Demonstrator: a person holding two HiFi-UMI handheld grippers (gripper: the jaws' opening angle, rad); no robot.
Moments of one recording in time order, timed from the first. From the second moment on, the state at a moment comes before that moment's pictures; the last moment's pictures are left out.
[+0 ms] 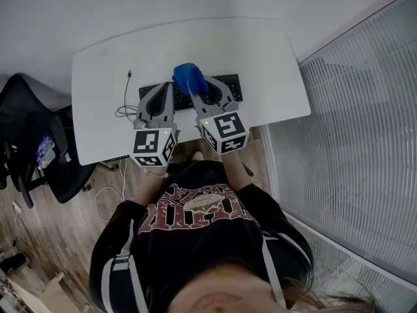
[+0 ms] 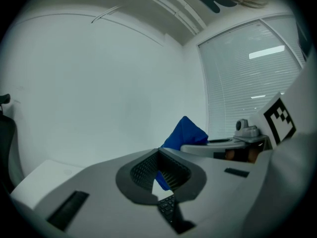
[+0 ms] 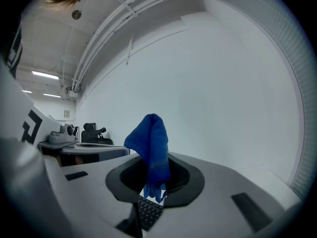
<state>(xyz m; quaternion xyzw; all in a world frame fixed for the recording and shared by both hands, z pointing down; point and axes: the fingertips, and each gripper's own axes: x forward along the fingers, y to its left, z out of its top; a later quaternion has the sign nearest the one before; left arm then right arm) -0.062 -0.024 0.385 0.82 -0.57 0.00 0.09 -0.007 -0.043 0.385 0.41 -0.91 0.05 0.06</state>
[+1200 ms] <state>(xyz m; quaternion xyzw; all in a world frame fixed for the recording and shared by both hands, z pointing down) -0.192 -0.084 0.558 0.78 -0.57 0.11 0.24 -0.125 -0.118 0.501 0.40 -0.89 0.13 0.17</state>
